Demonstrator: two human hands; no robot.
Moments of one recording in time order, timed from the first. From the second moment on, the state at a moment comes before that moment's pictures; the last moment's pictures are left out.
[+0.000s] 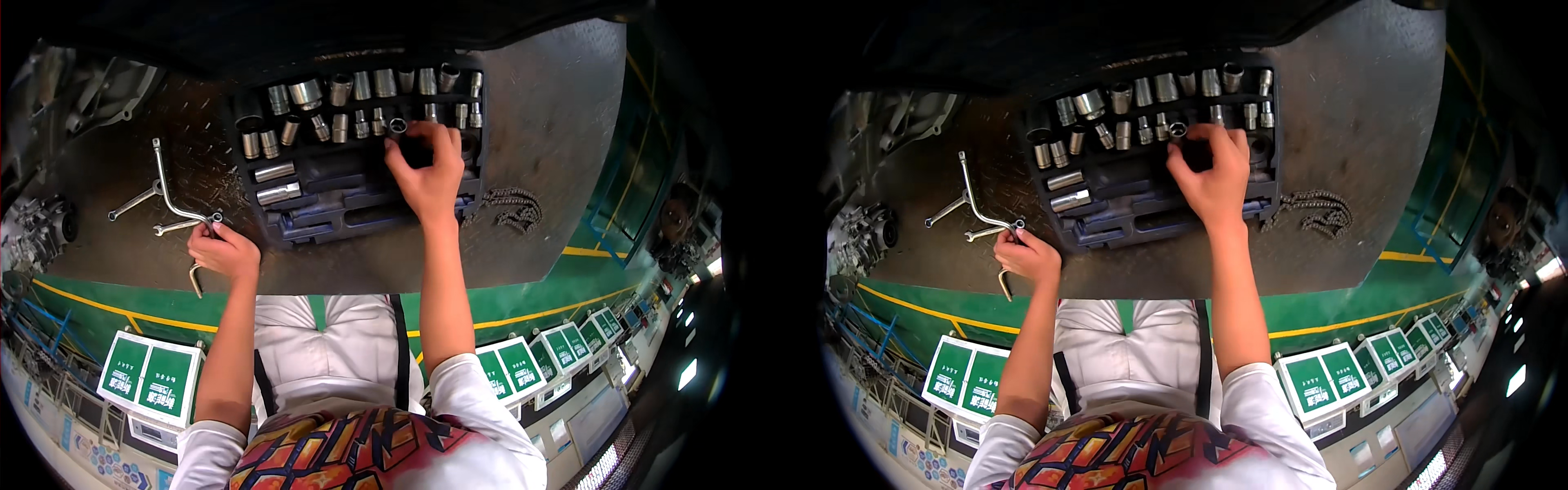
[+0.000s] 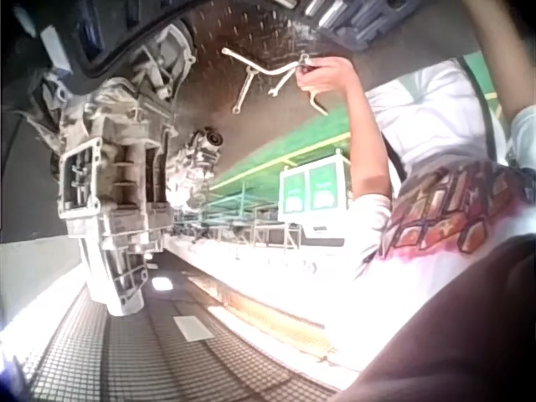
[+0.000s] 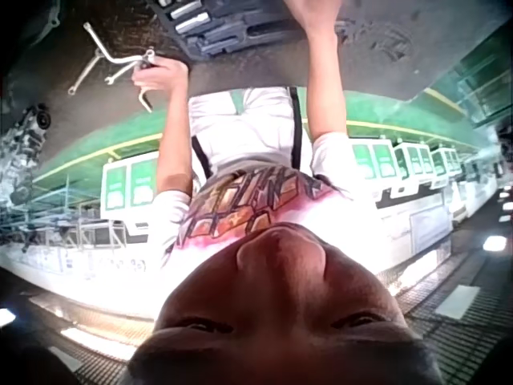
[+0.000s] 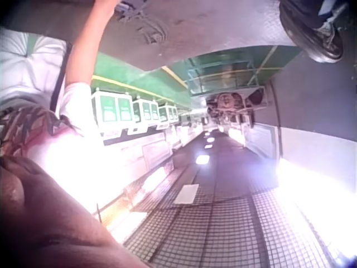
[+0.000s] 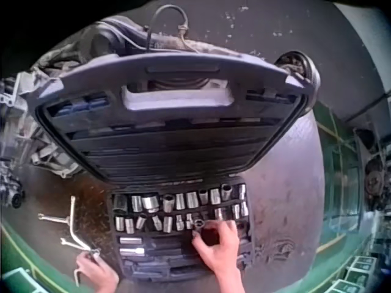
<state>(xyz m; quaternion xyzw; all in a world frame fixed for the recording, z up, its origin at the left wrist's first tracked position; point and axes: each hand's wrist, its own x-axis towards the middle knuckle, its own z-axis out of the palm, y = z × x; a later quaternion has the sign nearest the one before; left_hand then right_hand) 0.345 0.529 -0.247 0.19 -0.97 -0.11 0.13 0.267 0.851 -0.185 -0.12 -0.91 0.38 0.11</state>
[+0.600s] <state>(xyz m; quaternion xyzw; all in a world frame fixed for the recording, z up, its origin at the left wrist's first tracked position) 0.323 0.444 -0.148 0.16 -0.94 -0.31 -0.04 0.295 0.736 -0.001 -0.18 -0.13 0.97 -0.13</state>
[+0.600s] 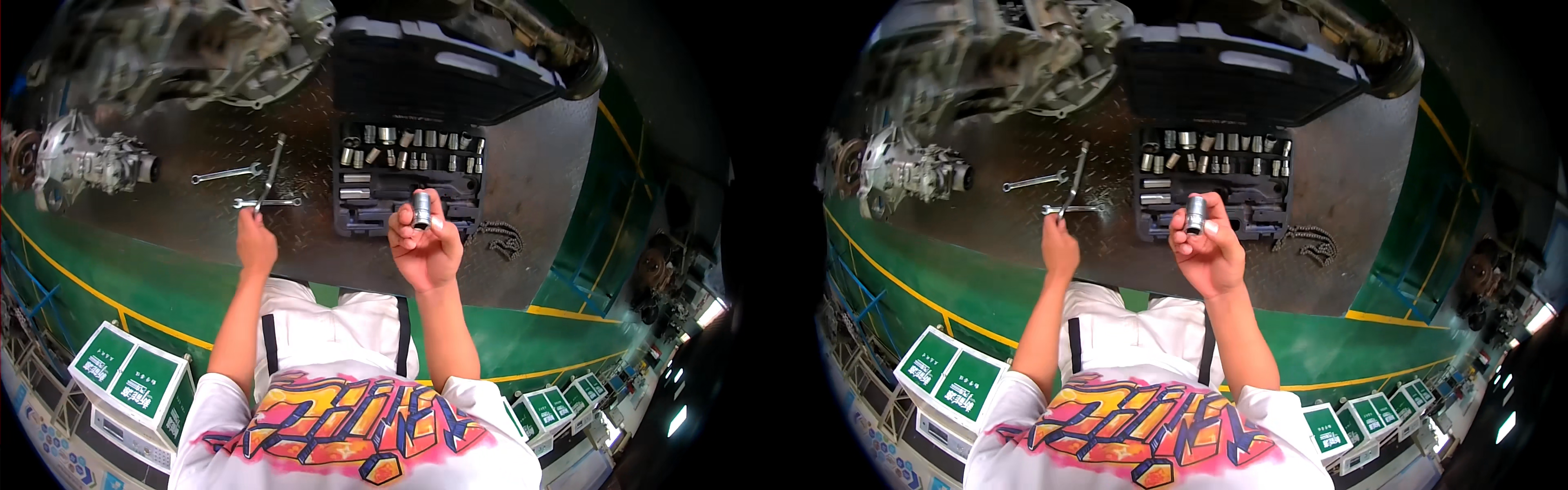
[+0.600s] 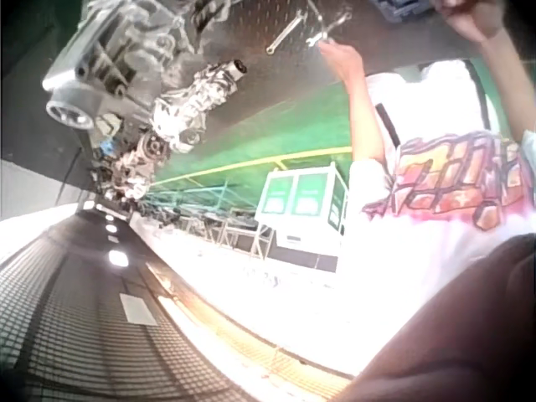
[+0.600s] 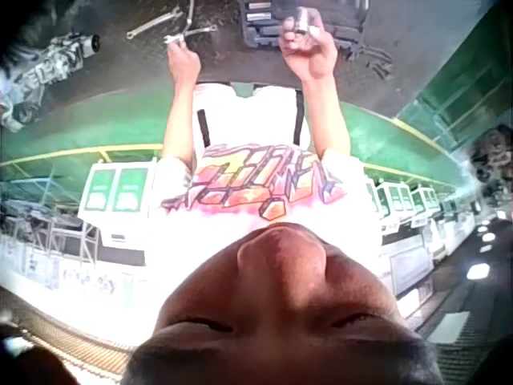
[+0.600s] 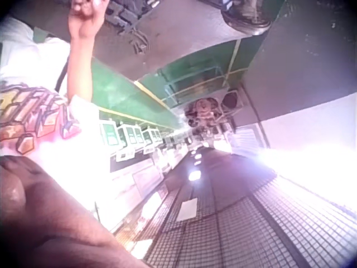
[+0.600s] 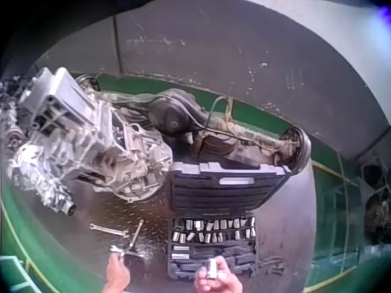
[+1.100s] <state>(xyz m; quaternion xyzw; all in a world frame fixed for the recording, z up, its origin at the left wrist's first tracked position) 0.468 0.109 -0.058 0.27 -0.92 -0.26 -0.10 0.249 0.402 0.033 -0.08 -0.62 0.74 -0.24</state>
